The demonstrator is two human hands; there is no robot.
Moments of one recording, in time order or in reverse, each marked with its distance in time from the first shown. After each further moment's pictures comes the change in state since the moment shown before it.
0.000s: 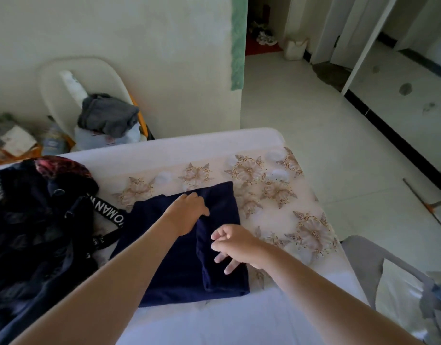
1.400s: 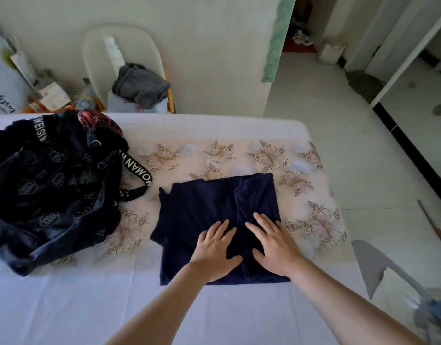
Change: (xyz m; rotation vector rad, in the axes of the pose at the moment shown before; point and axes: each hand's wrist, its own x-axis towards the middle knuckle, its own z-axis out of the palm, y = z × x) left_hand -0.092 0.147 0.081 -0.626 -0.011 -0.367; right_hand -0.007 0.116 -0.020 -1.334 0.255 -0.369
